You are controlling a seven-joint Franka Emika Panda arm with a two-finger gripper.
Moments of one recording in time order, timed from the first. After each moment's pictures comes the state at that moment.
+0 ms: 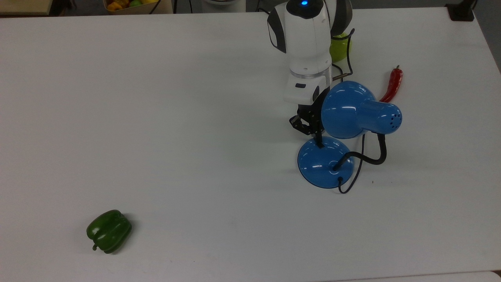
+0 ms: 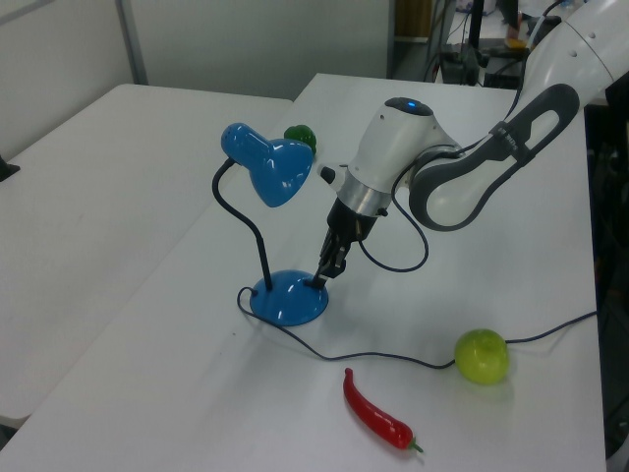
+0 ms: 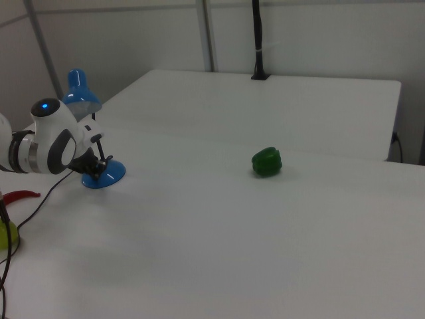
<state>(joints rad) 0.33 0.49 0.11 -1.82 0.05 2.76 -0.03</state>
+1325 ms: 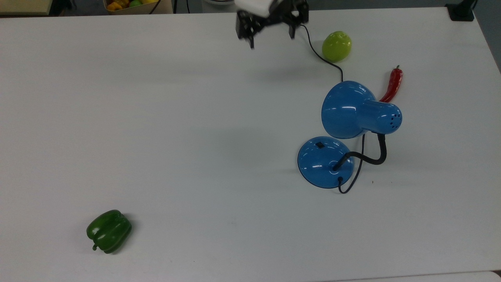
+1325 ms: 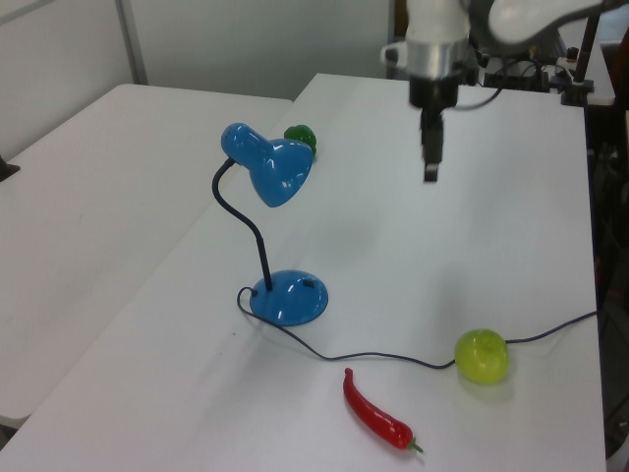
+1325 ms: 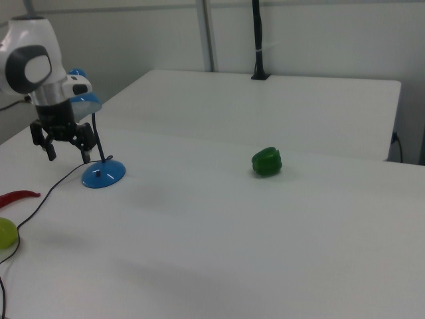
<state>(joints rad) 0.28 0.02 0.02 -1.82 0.05 1.82 -0.03</state>
